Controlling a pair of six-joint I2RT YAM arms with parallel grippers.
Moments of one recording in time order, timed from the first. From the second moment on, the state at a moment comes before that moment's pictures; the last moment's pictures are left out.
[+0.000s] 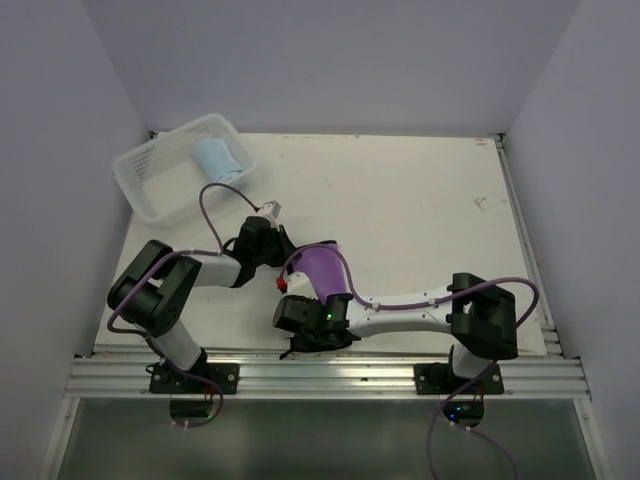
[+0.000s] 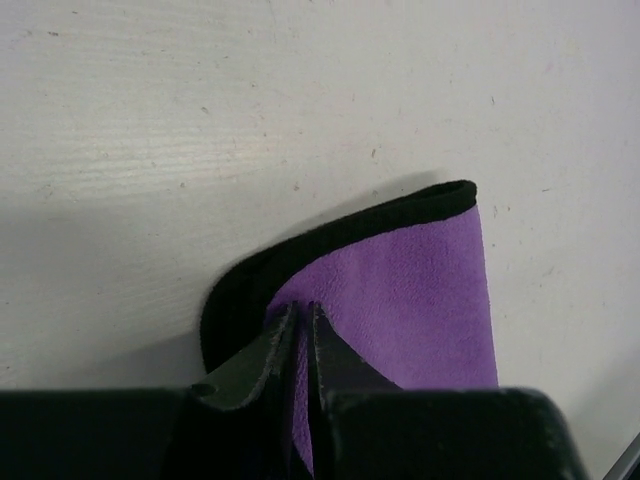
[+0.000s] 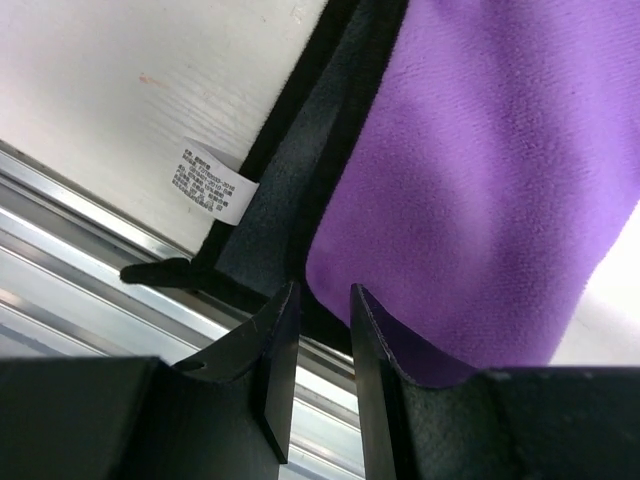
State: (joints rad) left arm -0.47 1.66 0.60 0.43 0.17 -0.64; right arm 1.37 1.70 1.10 -0.56 0.37 0.75
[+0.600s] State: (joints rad) left arm -0.47 1.73 0.67 0.43 0.11 -0.65; right arm 1.37 1.81 1.14 -0.52 0.35 0.73
